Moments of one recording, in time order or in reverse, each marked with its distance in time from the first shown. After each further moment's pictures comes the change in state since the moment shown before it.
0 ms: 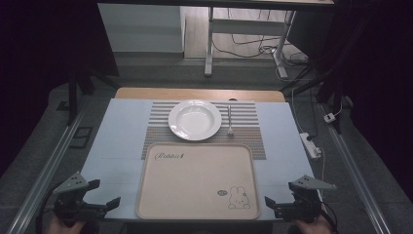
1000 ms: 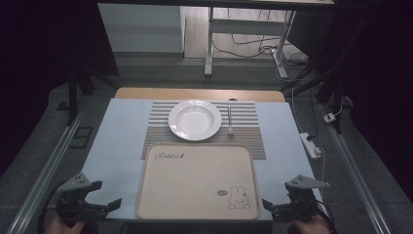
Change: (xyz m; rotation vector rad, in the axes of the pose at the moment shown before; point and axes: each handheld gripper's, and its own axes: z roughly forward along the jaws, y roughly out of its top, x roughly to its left) left arm 0.001 0.001 0.004 0.045 -0.017 -0.001; right arm 0.005 0.002 0.005 0.044 0.020 -0.060
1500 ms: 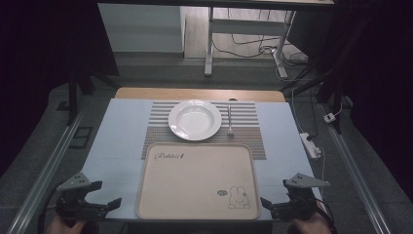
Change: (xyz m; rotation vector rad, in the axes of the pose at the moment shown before) left arm 0.002 0.000 0.000 0.000 -0.008 -0.014; right arm 0.002 0.006 0.000 -0.032 0.027 -0.037
